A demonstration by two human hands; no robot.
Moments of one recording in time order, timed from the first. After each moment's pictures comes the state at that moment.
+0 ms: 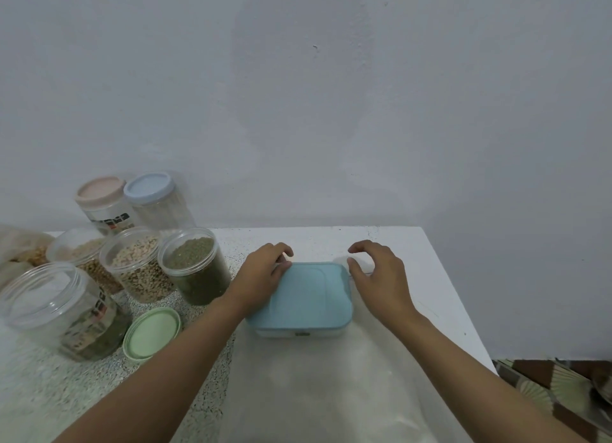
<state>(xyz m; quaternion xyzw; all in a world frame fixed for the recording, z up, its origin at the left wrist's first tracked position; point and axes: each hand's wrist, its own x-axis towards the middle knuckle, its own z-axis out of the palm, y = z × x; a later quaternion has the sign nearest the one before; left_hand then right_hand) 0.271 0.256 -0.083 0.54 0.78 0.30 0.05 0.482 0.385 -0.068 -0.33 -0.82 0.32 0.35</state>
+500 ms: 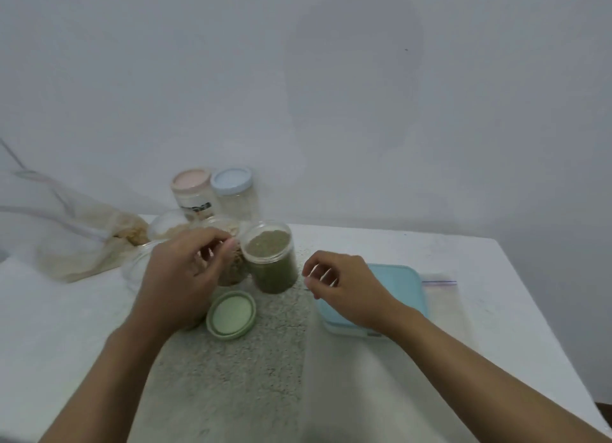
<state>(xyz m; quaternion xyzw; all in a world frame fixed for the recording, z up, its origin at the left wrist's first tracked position) 0.241 0.058 0.033 0.47 0.79 0.36 -0.17 0.392 0.273 -0.016 -0.11 -0.88 0.43 0.16</state>
